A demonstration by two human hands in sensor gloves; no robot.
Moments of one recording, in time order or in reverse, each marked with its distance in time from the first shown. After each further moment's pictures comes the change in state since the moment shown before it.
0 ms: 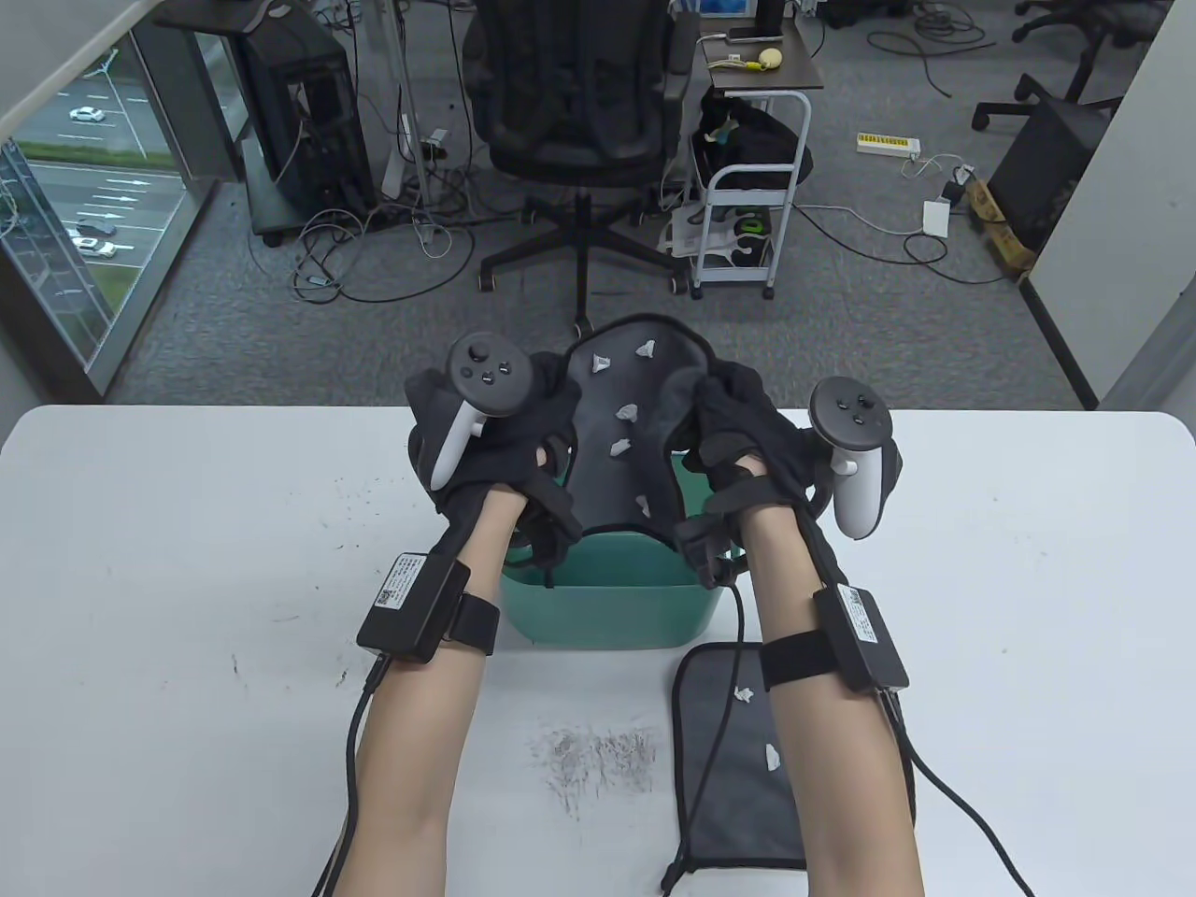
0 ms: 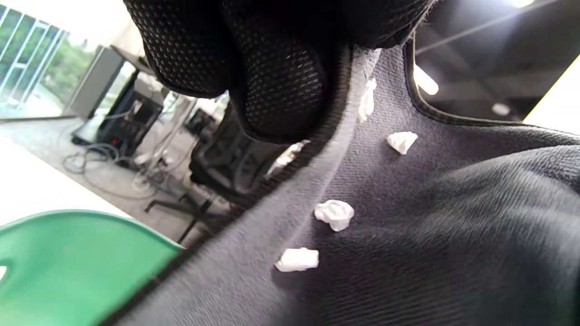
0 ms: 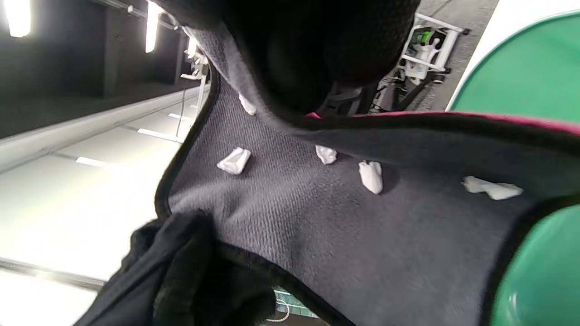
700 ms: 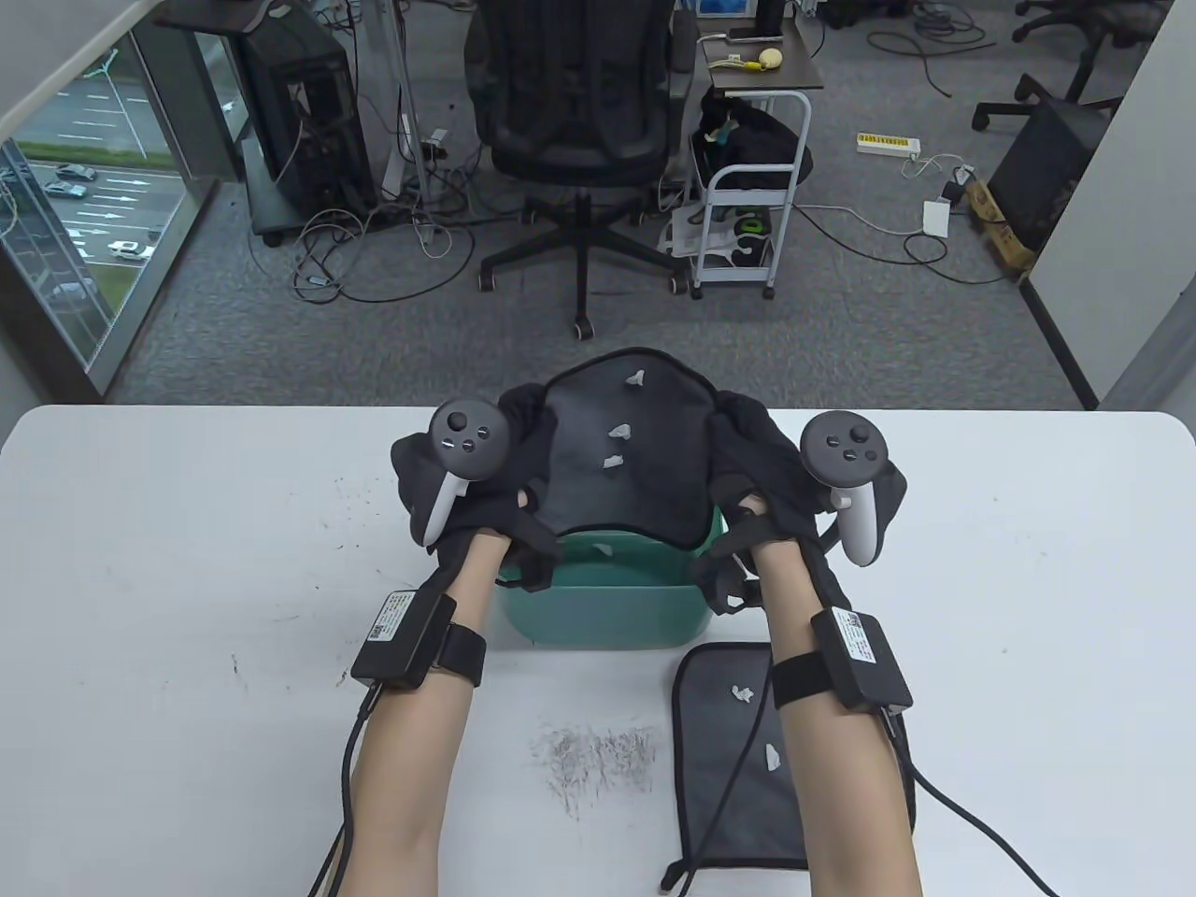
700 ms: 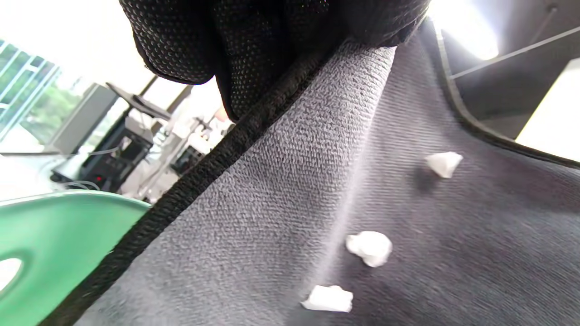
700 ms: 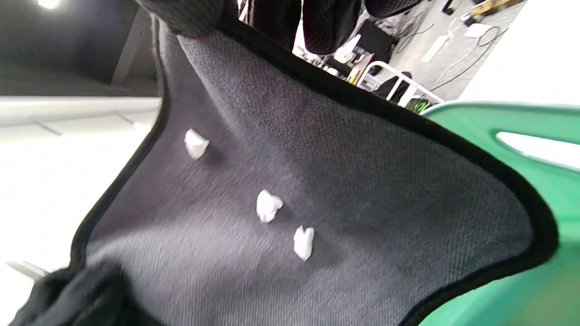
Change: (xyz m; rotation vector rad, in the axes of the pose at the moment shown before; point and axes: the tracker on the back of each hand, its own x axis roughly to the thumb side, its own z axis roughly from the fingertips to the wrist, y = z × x) left_hand -0.050 -0.024 0.006 0.127 -0.014 0.001; right_hand -0.042 -0.015 -0.001 -0.150 -0.002 0.164
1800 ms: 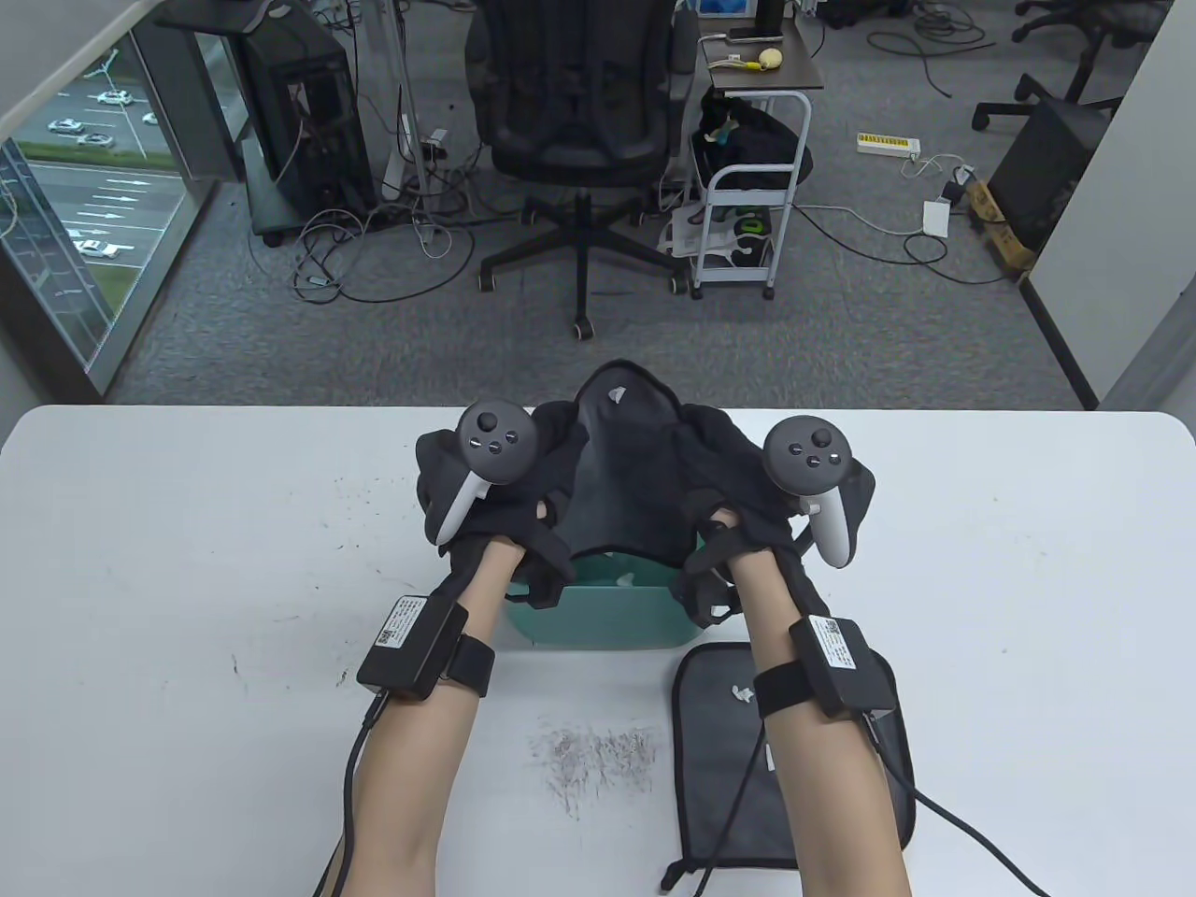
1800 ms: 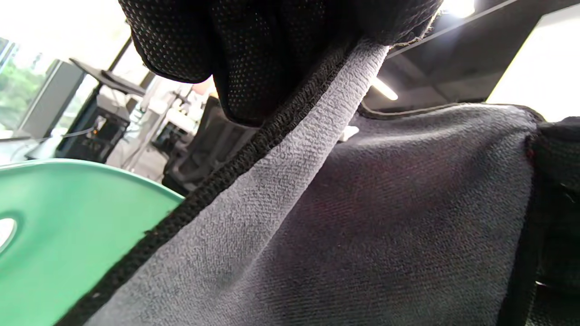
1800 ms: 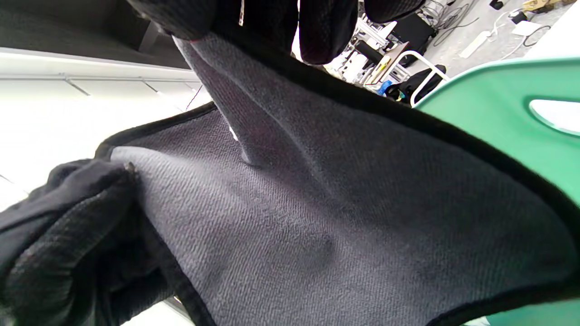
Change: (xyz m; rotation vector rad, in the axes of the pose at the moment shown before) left_hand 0.026 -0.010 0.009 -0.119 -0.094 -0.050; right_hand 0.016 0.030 0.007 0.087 -0.116 0.122
